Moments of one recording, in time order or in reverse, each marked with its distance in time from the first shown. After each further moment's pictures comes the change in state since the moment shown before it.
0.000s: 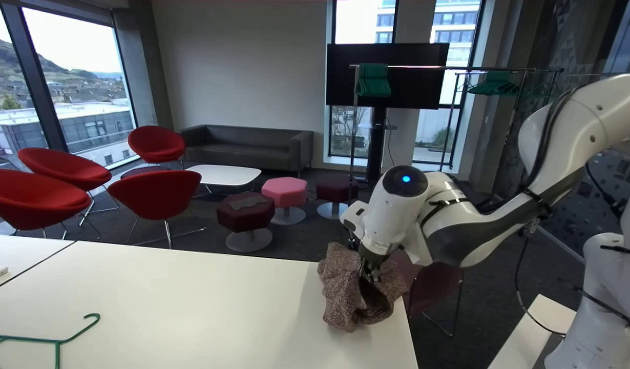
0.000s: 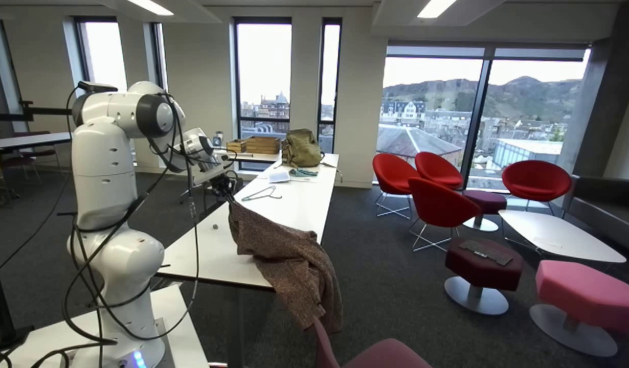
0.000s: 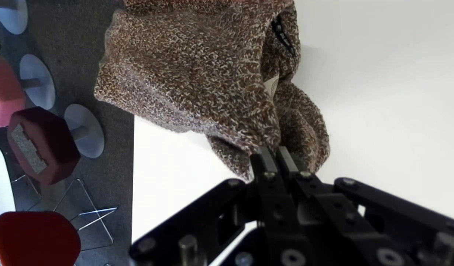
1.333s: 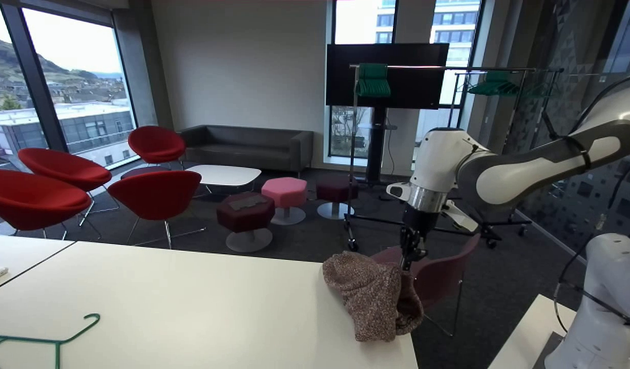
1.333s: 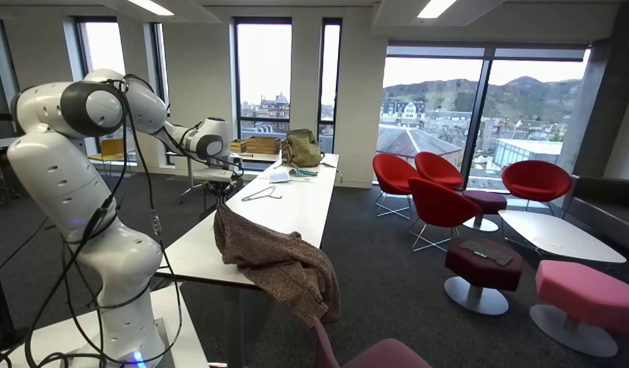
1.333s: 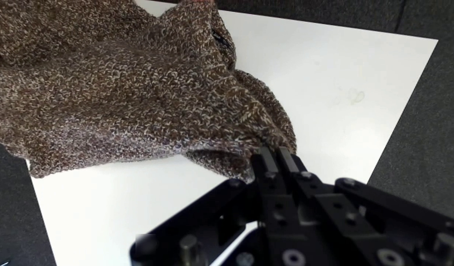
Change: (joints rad) arm -0.063 -0.372 -0.168 -0.309 0.764 0.050 -0.580
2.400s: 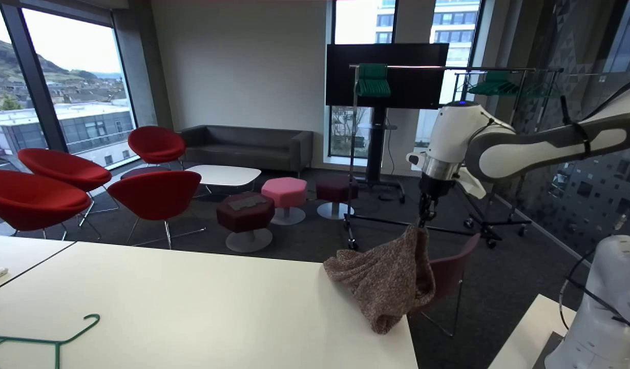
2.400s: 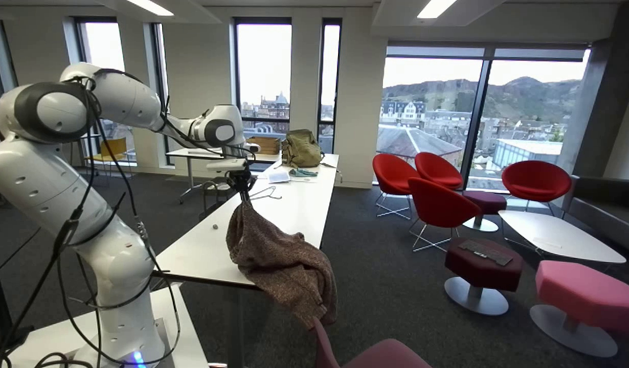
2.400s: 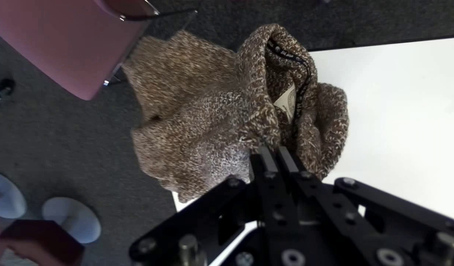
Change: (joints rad) arm -0.205 -0.136 -0.035 0.014 -0.237 -0.141 0.120
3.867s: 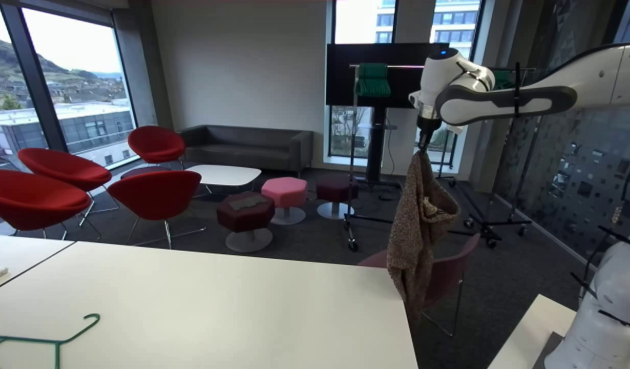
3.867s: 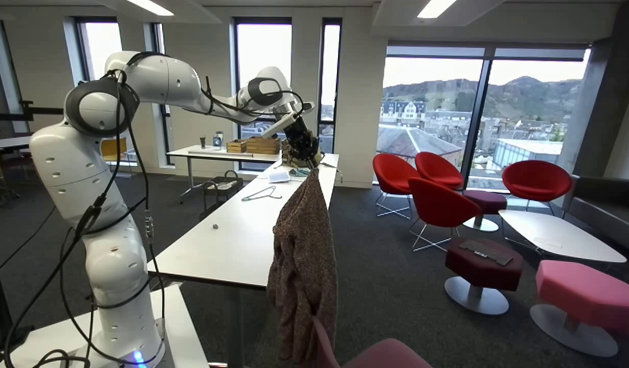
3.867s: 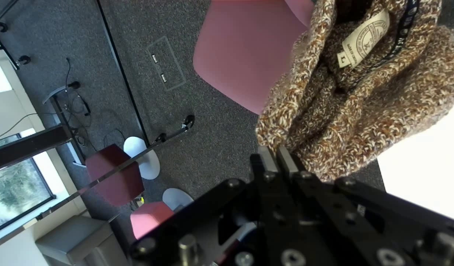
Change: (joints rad) arm -0.254 0.270 -0.071 0.531 -0.417 -0.177 0.072
